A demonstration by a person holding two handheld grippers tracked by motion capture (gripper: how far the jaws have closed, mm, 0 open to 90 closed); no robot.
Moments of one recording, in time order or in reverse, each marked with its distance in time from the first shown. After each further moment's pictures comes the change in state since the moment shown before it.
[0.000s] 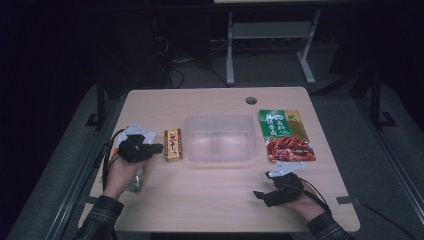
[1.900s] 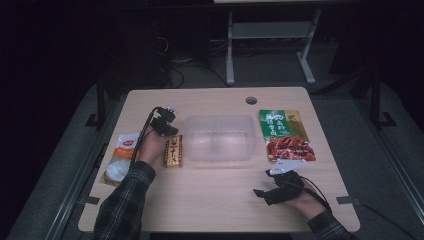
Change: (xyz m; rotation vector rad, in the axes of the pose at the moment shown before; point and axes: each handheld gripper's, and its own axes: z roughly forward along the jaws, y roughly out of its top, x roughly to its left) left arm 0.026 0.052 0.120 0.278 0.150 0.036; right arm -0.004 0.003 -0.002 -0.011 0.013 0.000
